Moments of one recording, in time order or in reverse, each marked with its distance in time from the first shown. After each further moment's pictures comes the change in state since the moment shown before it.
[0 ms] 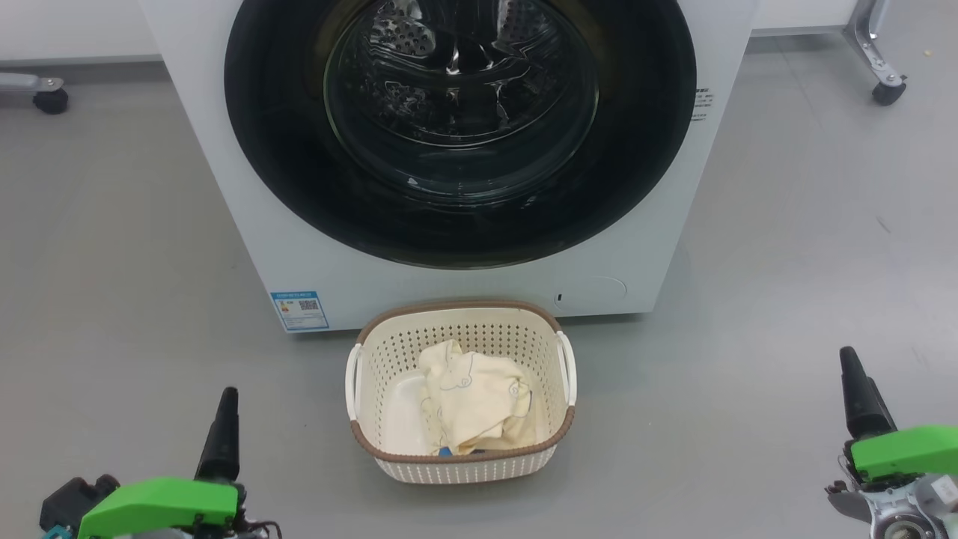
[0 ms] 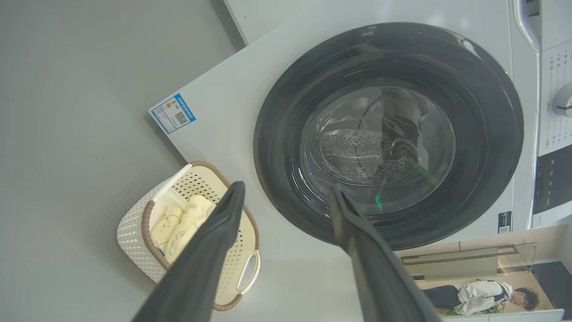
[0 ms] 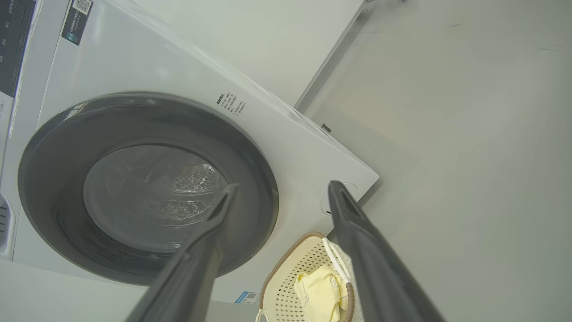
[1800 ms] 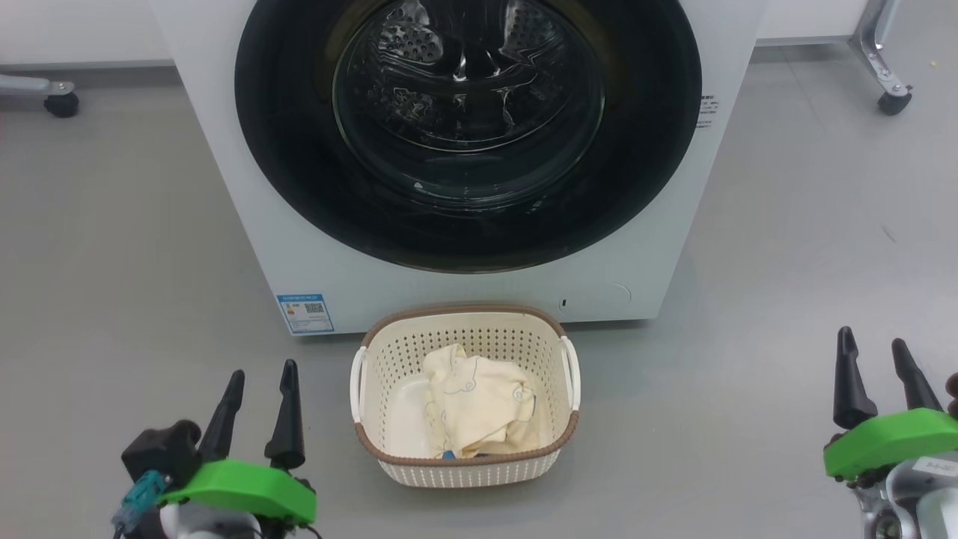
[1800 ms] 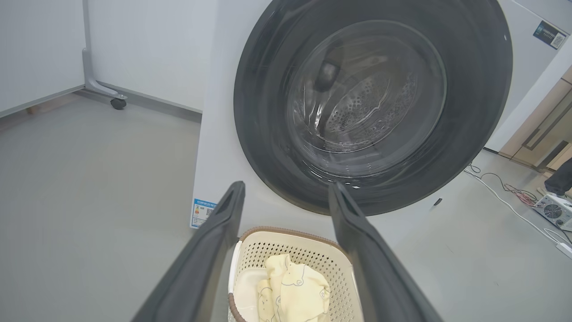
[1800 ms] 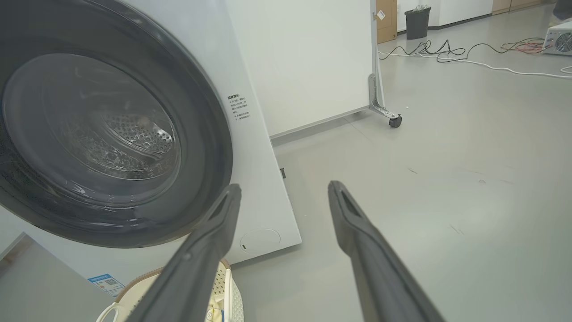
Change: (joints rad) left arm -0.042 -0.003 -0.105 0.001 0.785 0.018 -0.152; right arm -0.026 0.000 -0.024 -0.013 -0.703 0.000 -0.123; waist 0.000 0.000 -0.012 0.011
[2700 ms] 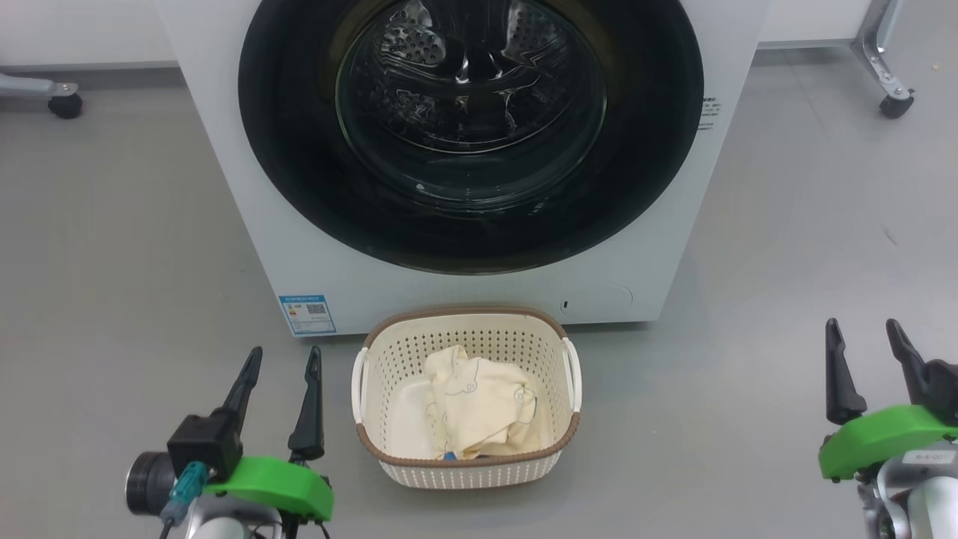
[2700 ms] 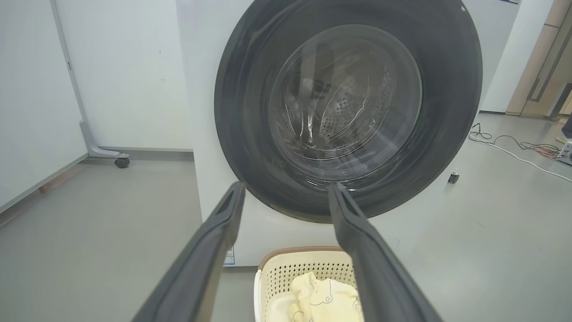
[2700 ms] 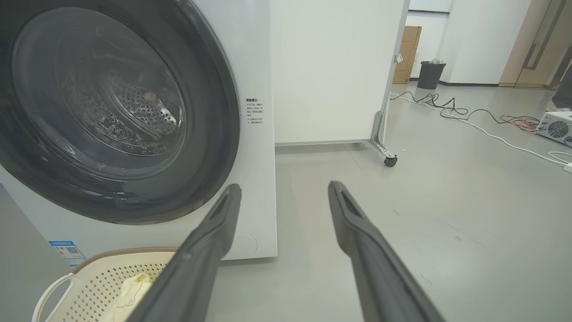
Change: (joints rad) left arm -0.037 0.000 -0.037 0.015 0.237 0.009 -0.061; right arm -0.024 -0.002 -0.014 0.013 -0.264 0.000 -0.054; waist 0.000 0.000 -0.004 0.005
